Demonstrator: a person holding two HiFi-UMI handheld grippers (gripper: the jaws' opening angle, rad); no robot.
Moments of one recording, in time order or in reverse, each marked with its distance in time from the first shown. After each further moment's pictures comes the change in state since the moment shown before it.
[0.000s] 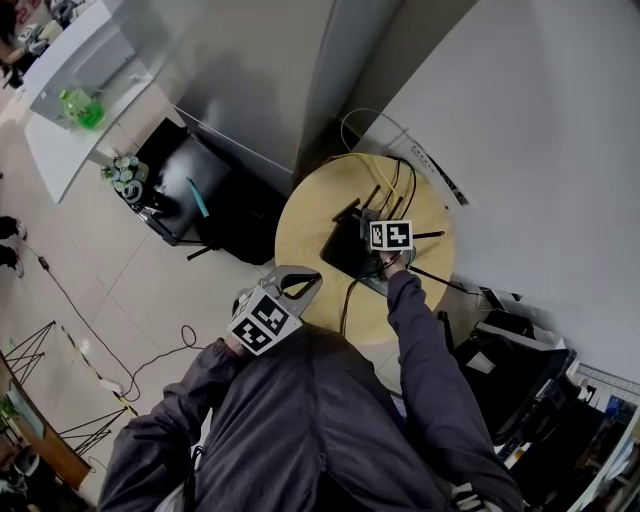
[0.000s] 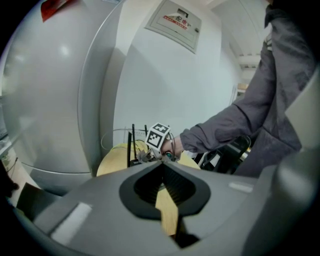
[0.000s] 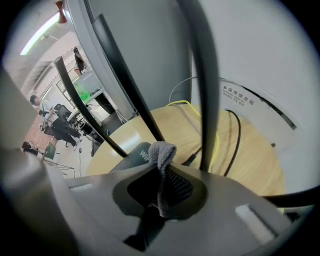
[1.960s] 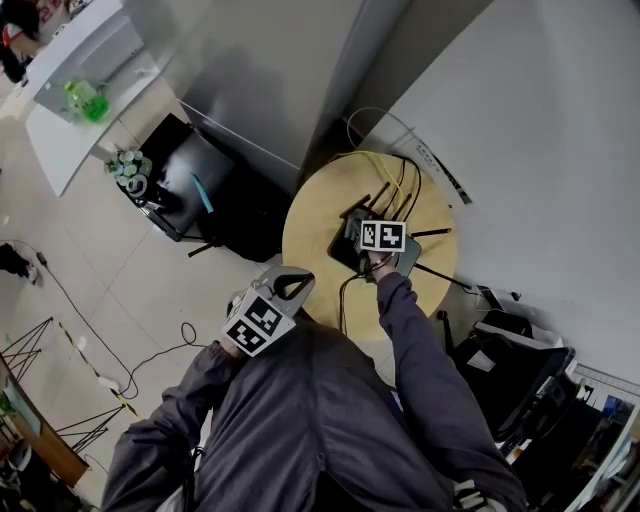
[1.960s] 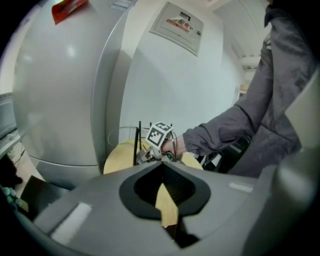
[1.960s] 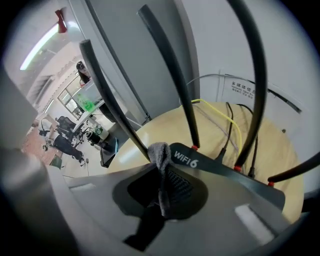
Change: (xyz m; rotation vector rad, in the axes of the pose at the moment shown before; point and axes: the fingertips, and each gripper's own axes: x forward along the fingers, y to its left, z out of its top) left arm -0.028 0.006 -0.012 0.001 -0.013 0.032; right arm 0.003 0.054 0.003 0.088 -0.052 0.074
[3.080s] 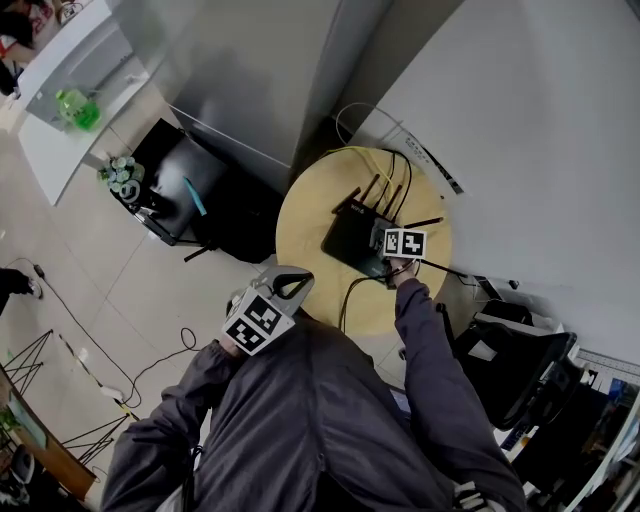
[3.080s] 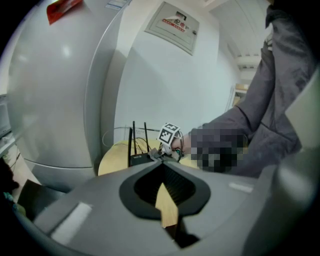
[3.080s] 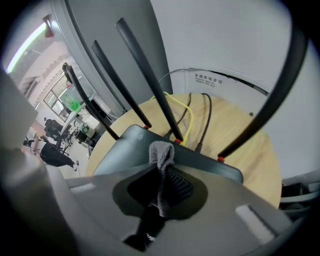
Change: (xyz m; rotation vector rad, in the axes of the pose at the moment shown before) left arm 0.000 -0.011 -0.002 0.030 -0.001 -0.042; right arm -0.039 -0.081 -0.049 0.086 0.043 -0.118
